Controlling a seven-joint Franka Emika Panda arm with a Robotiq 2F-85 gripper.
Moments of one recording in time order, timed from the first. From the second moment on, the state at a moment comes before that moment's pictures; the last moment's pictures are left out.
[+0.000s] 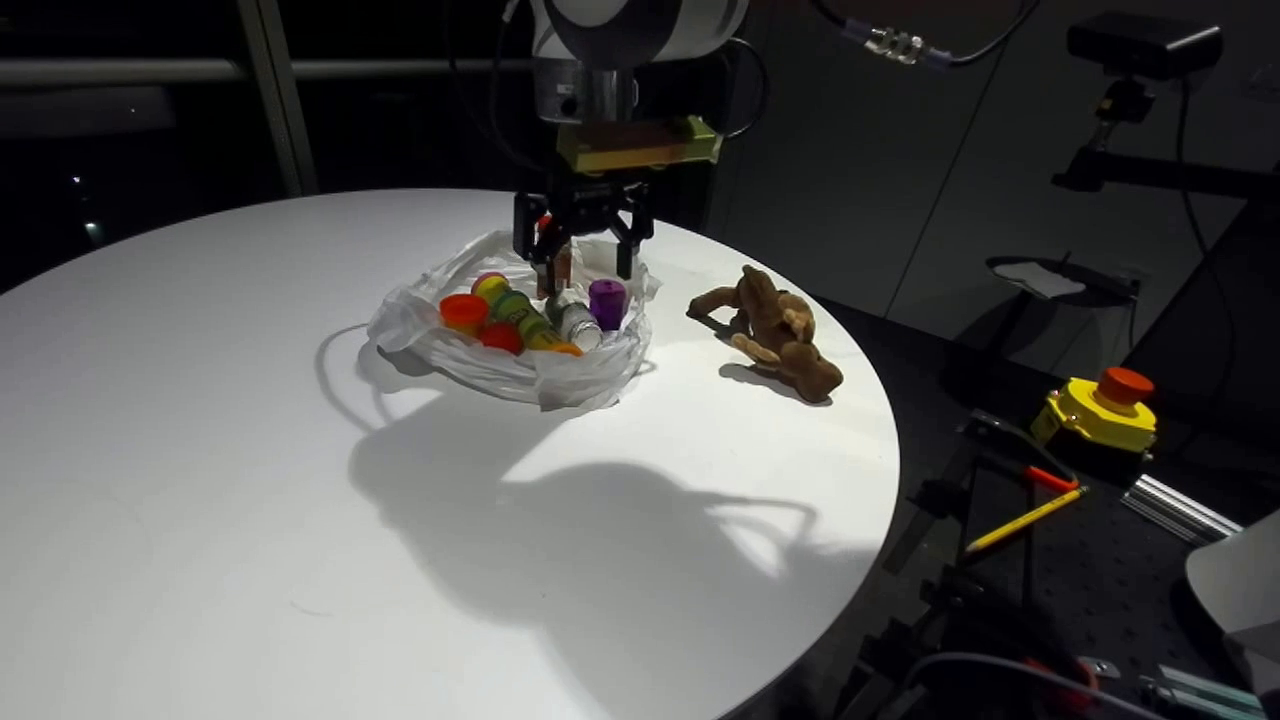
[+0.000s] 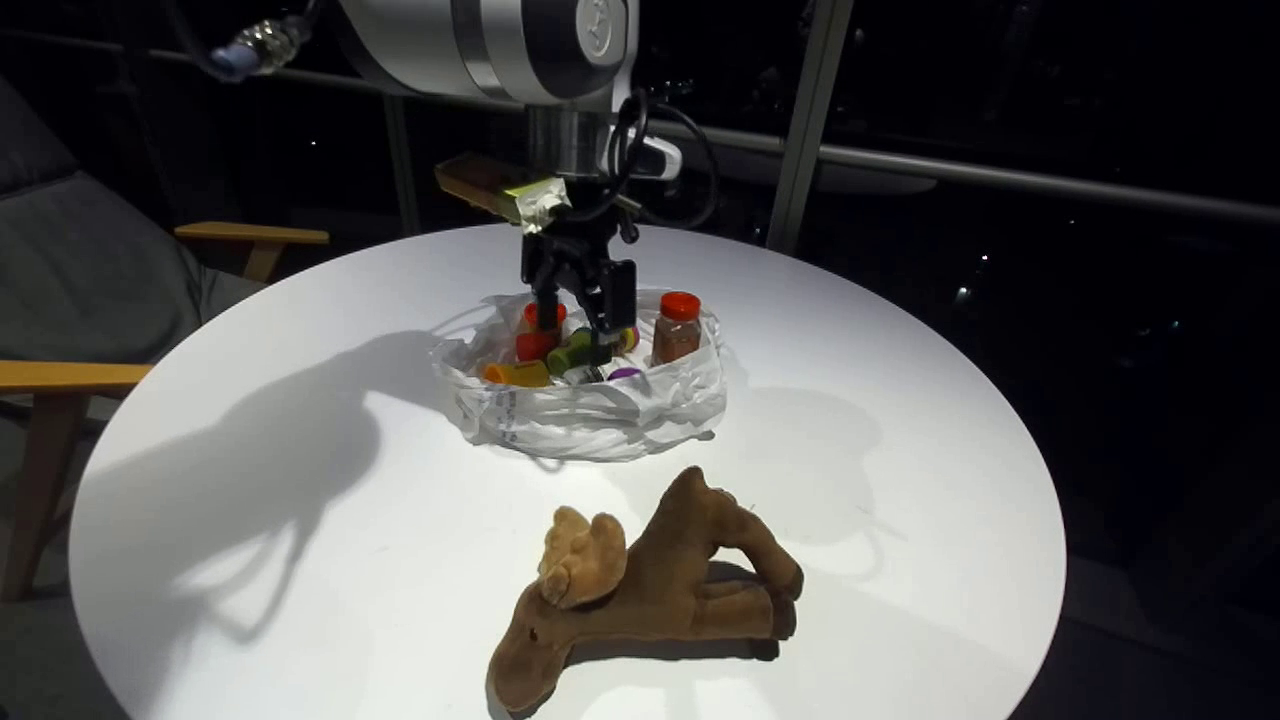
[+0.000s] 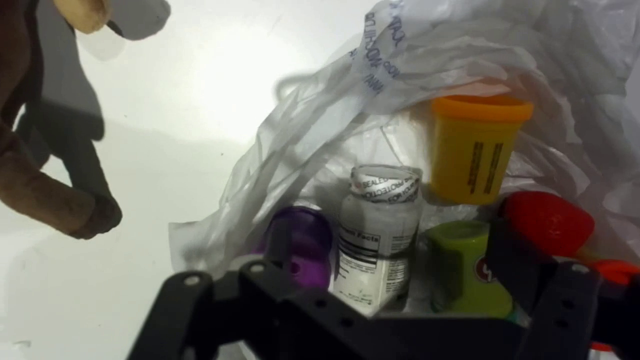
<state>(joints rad) 0.09 0.59 -0.01 -1.82 -0.06 2.34 0.49</state>
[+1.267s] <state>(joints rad) 0.03 0.69 -0.09 -1.73 0.16 2.34 0.65</state>
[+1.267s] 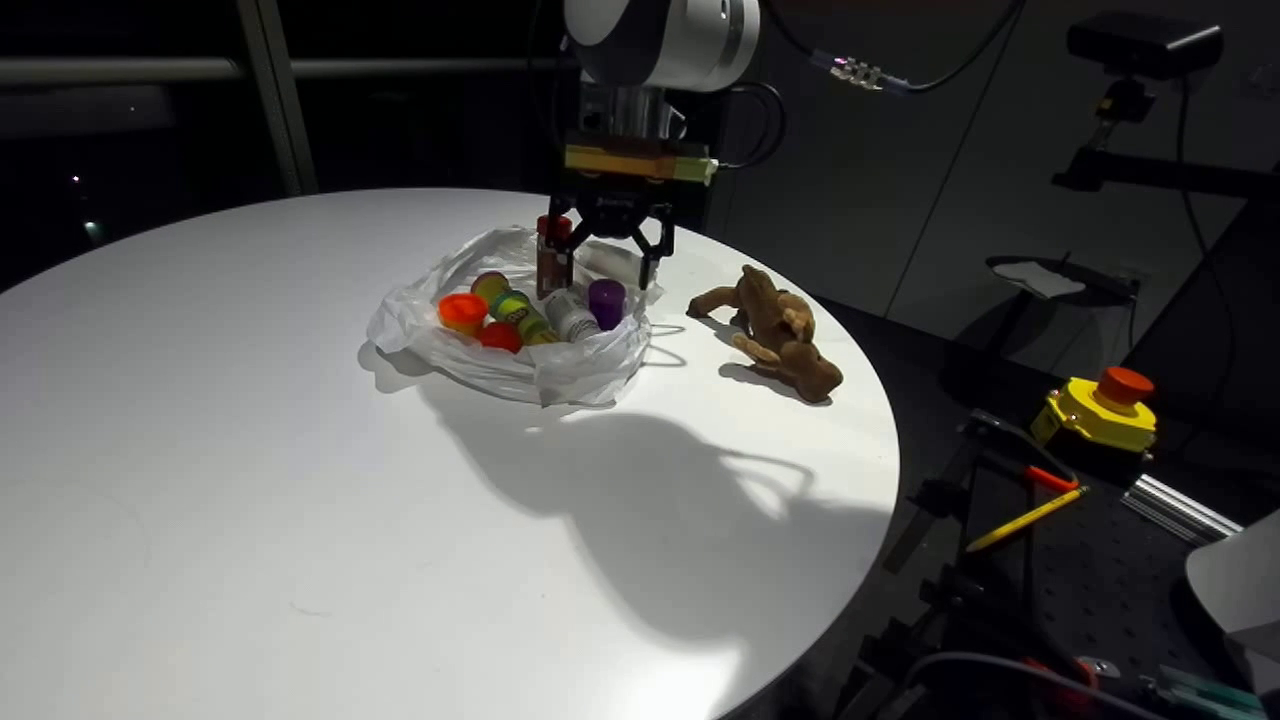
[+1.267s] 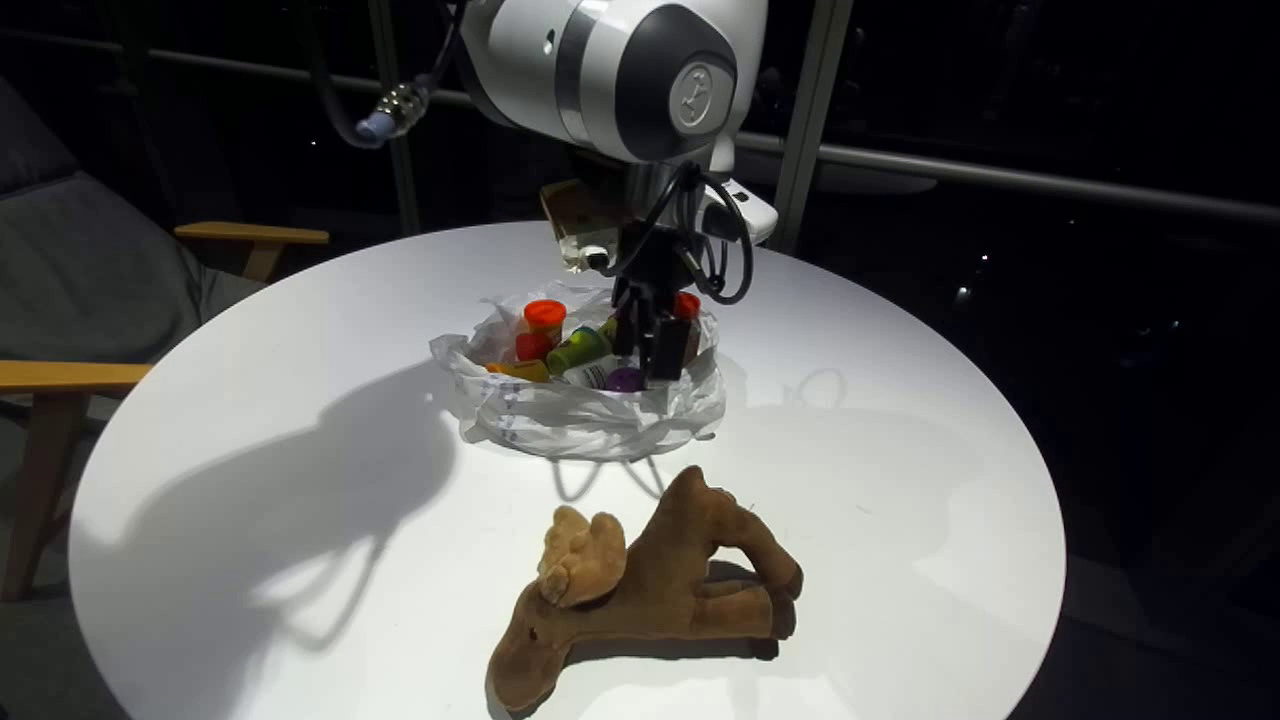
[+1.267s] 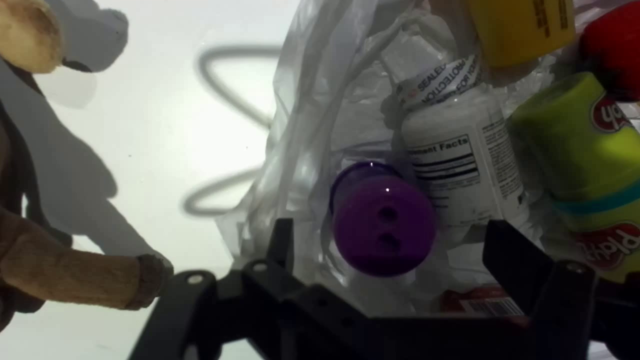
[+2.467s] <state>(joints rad) 0.06 0.50 -0.11 -1.83 0.08 2.32 0.67</state>
